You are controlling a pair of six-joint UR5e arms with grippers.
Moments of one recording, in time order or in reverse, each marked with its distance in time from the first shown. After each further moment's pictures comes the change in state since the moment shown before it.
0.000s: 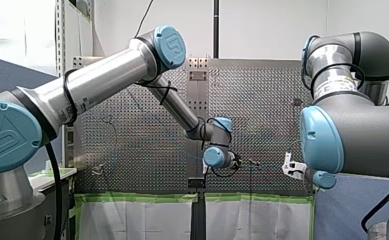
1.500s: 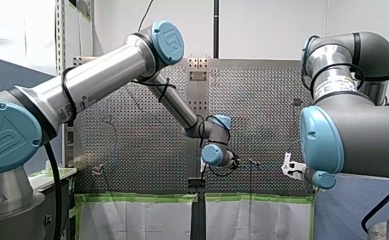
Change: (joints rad) left arm -0.001 0.035 -0.040 -0.030 -0.002 0.026; right arm 0.002 0.001 0.000 0.003 0.001 0.003
